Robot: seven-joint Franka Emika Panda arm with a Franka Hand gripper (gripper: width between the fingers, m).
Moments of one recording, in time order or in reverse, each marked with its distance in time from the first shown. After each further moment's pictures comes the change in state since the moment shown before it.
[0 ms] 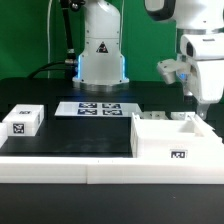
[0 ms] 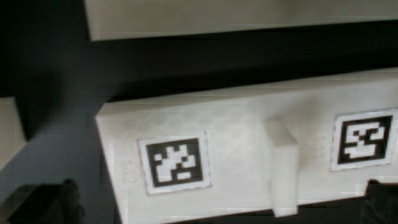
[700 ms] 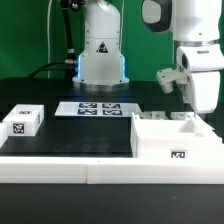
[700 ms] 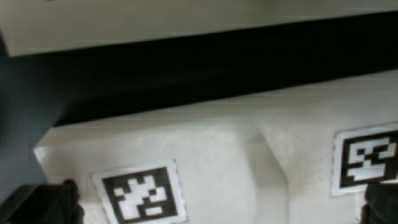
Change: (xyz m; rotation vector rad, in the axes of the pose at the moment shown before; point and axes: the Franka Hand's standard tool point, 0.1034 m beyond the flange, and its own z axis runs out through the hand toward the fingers) arm -0.001 -0.007 0.014 0.017 0.007 0.005
